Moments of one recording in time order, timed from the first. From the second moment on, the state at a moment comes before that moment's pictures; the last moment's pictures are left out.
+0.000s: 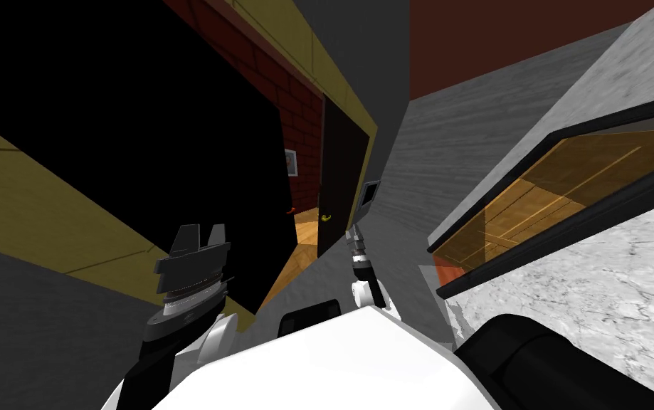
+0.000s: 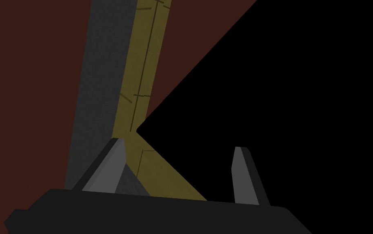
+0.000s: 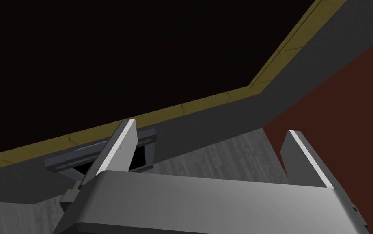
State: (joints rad) arm 0.46 -0.03 0.07 -2.01 0.00 -0.45 -0.15
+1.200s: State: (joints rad) arm 0.36 -0.07 0.14 -1.68 0.02 -0.55 -0.12
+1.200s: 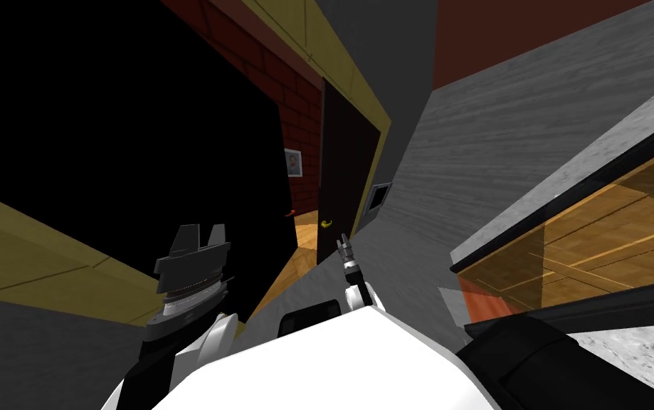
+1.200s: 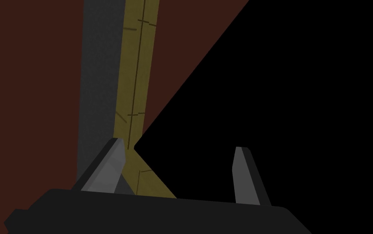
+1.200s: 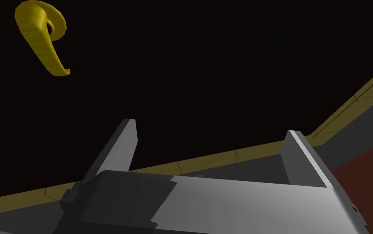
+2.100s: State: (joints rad) arm 0.28 -0.08 0.19 -1.44 0.03 -0.61 -0.11
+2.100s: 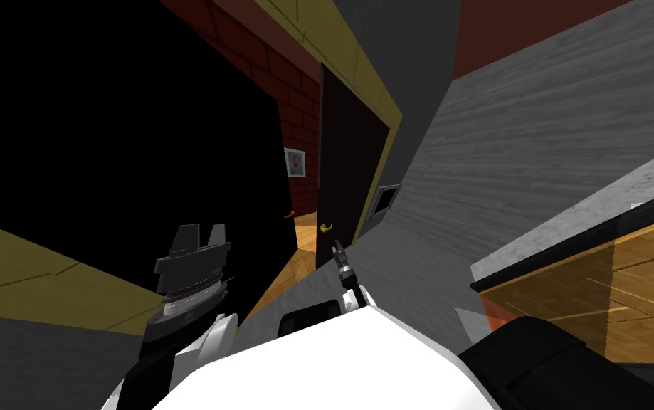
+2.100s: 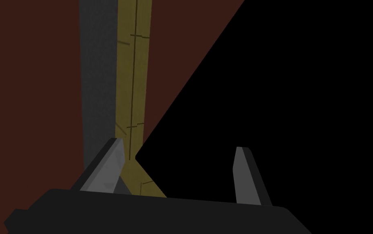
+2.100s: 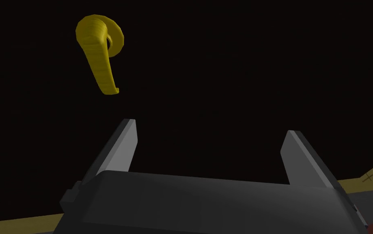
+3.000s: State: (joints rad) arm 0.21 -0.09 0.24 -1.21 0.04 -0.68 -0.09
